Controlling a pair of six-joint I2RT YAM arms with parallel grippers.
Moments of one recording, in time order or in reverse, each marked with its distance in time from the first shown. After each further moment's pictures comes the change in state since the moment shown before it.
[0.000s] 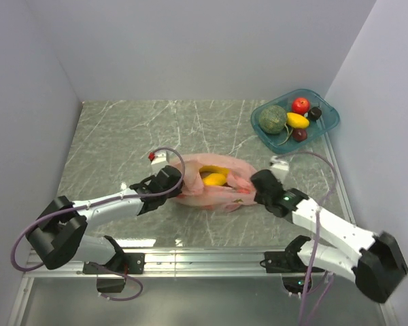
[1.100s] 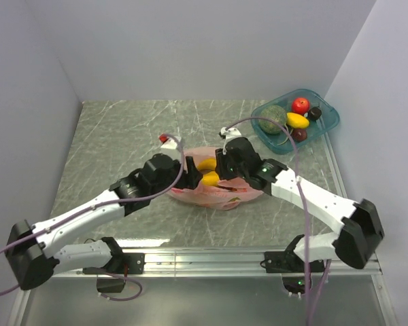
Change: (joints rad) left arm -0.071 -0.281 0.177 -0.121 0.256 0.281; right arm 0.089 0.248 0.434 0.132 -0.396 -0.423
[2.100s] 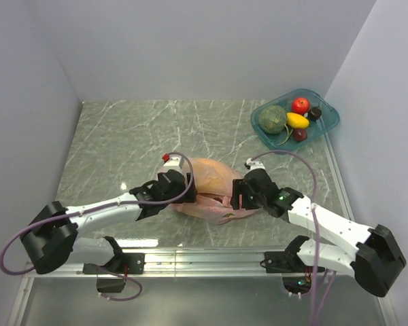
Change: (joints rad) left arm -0.014 0.240 -0.175 0.137 -0.116 -0.120; right arm -0.074 -0.197 -0.459 0.013 -0.032 0.243
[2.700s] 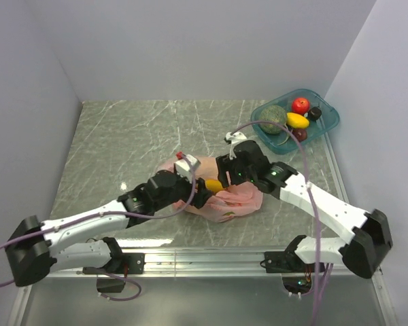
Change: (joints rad) left arm -0.084 -0.238 0.009 0.170 0.216 0.346; right arm 0.036 0.114 0.420 -0.101 -0.010 -0.300
